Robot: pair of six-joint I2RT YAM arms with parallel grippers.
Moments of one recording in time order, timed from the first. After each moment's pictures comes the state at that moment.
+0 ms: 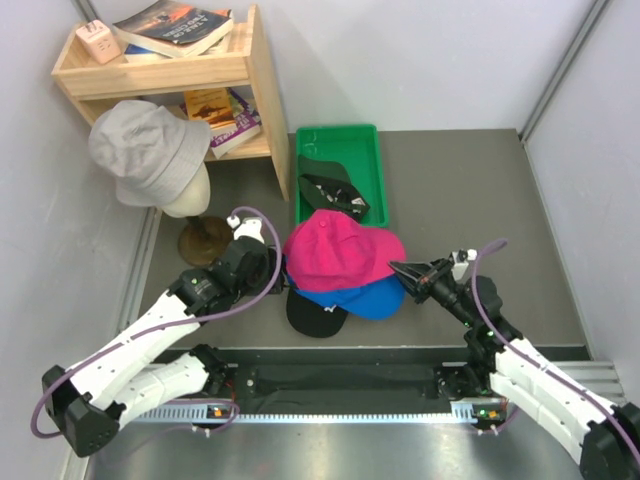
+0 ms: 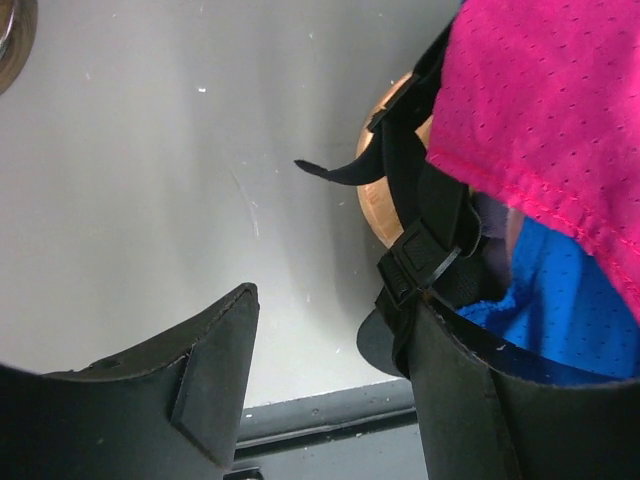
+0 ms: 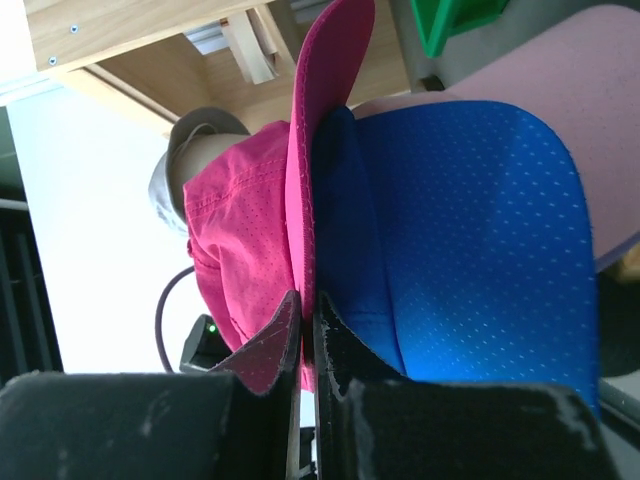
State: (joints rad) left arm -0.72 0.88 0.80 -0.73 -0.28 -0.61; right arm 0.51 0.62 0.09 0.45 -0.21 1.77
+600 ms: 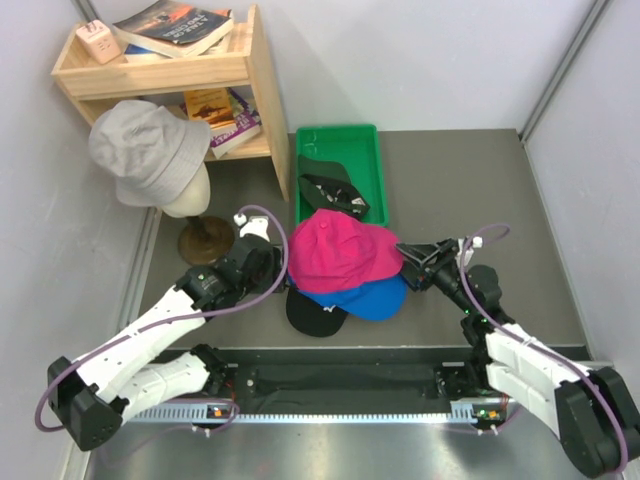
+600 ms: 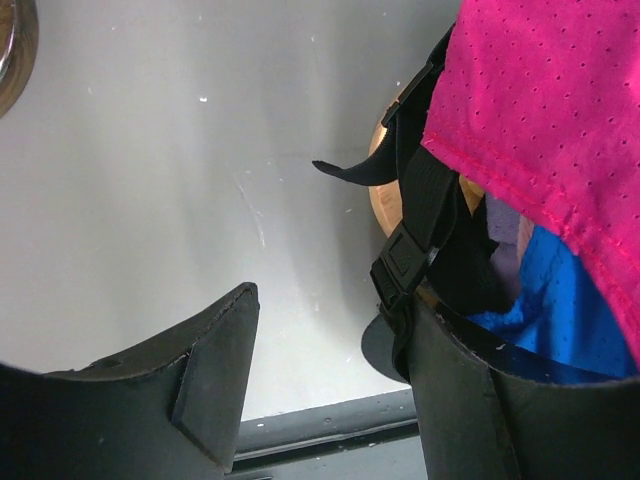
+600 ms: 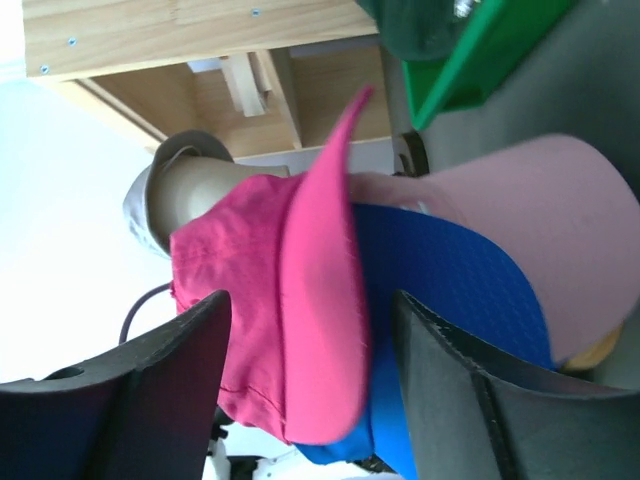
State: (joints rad) left arm -0.72 0.93 0.80 -0.70 -0.29 -0.57; right arm 0.36 0.84 0.09 0.70 -0.30 1.64
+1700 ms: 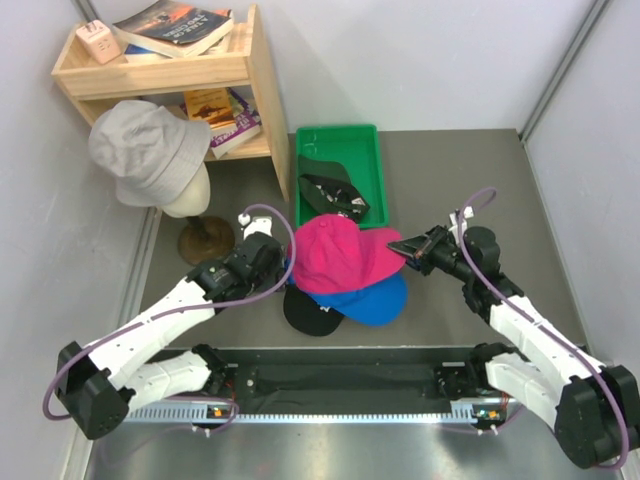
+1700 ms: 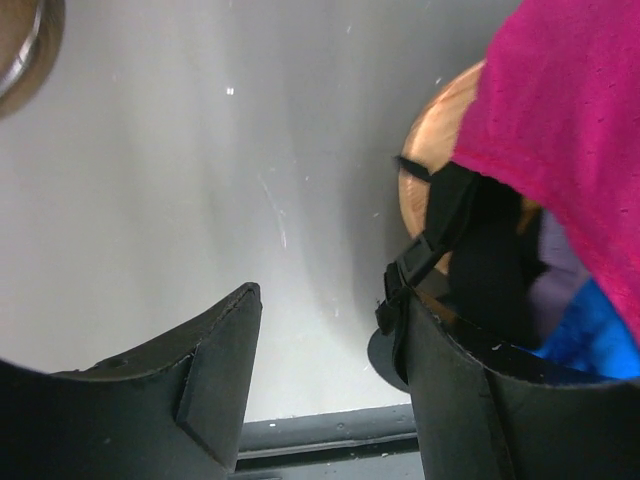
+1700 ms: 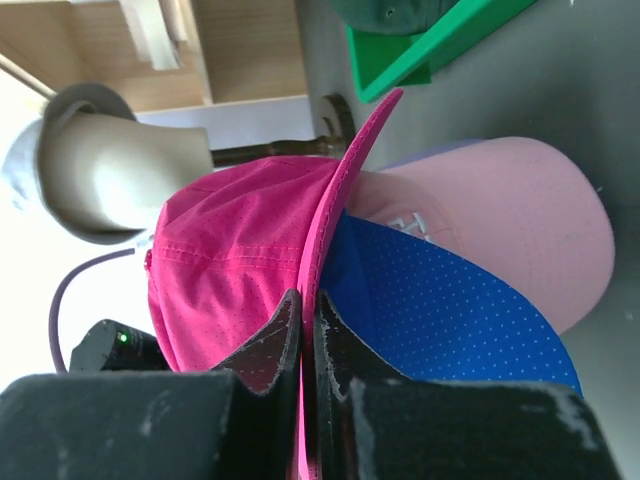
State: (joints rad) left arm -0.72 1.01 0.82 -0.72 -0.34 -0.59; right arm 0.31 0.91 0.41 0.21 -0.46 1.35
